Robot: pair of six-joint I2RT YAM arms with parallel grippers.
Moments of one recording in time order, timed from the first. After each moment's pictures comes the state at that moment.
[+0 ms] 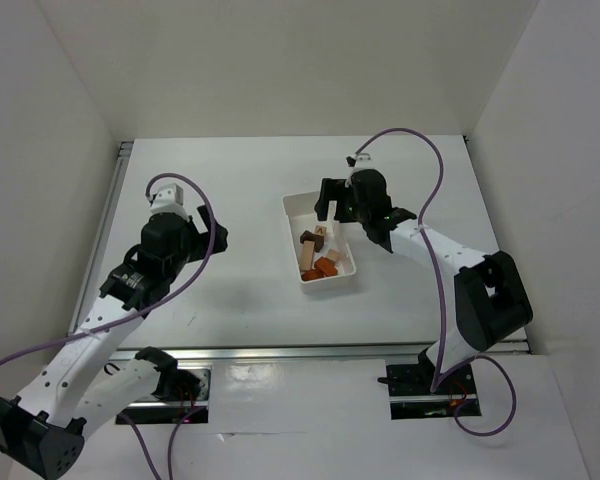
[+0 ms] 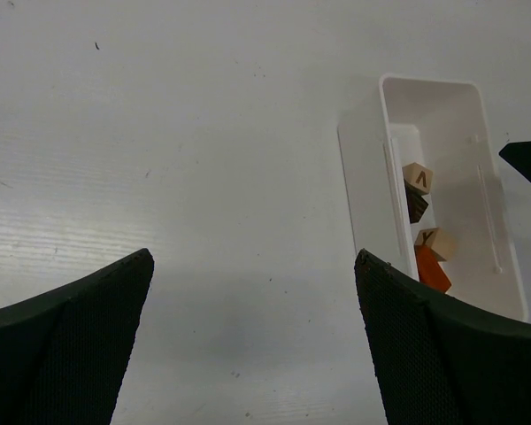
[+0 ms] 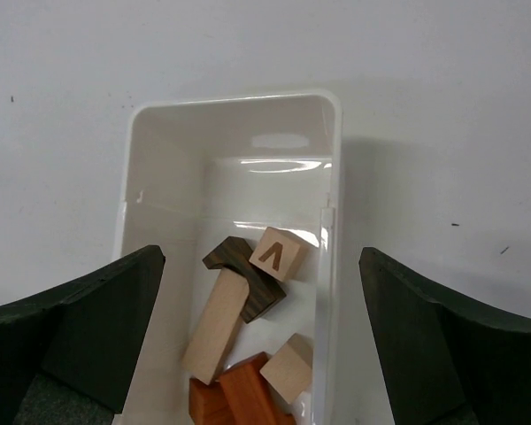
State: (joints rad) left arm -0.39 0.84 0.82 -0.45 -0.26 -0.56; right arm 0.47 1.55 1.02 0.03 0.03 0.37
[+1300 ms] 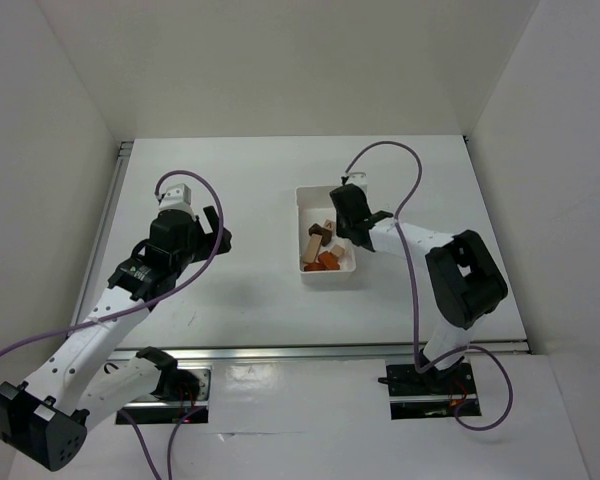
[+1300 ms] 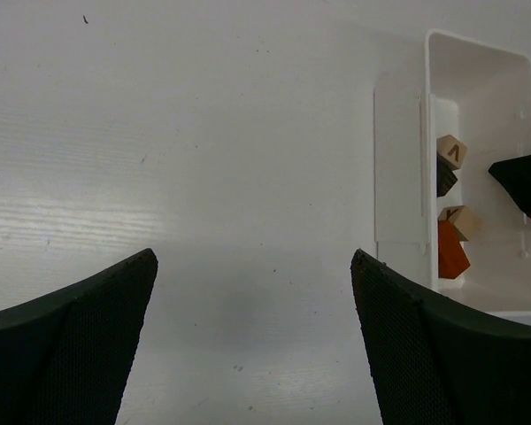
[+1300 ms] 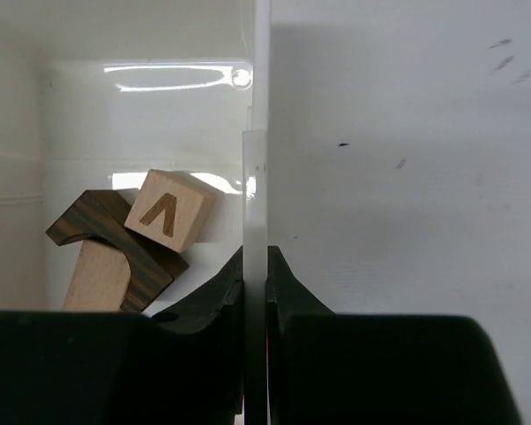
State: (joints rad) left arm -0.40 0.91 0.82 -0.45 -0.24 -0.56; right arm 0.50 1.72 1.04 -0.10 0.30 0.36
